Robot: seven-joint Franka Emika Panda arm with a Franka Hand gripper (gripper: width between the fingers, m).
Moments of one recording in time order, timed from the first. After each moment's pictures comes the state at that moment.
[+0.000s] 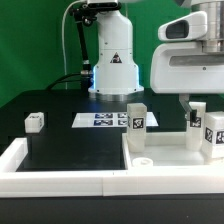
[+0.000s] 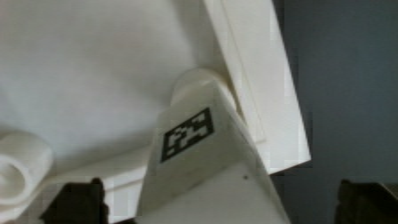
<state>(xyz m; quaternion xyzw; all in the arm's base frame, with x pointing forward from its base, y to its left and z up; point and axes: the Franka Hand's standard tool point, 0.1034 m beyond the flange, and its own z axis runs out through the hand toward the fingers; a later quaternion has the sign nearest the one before) 0.624 0.122 0.092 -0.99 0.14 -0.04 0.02</state>
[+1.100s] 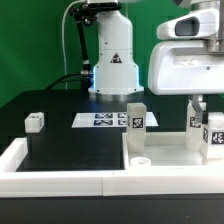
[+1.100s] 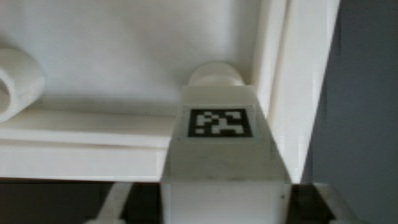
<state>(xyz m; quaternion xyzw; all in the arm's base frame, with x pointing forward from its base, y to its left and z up) 0.626 0.117 0.092 -1.00 -0.01 -0.05 0.00</state>
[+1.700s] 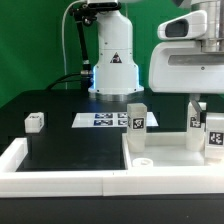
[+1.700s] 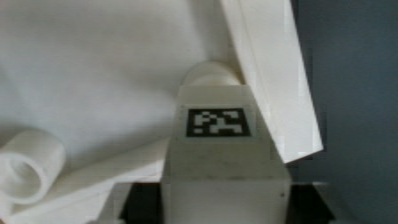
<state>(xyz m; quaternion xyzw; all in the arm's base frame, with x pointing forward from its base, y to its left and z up) 0.625 0.118 0.091 -0.97 0.24 -0.05 0.01</state>
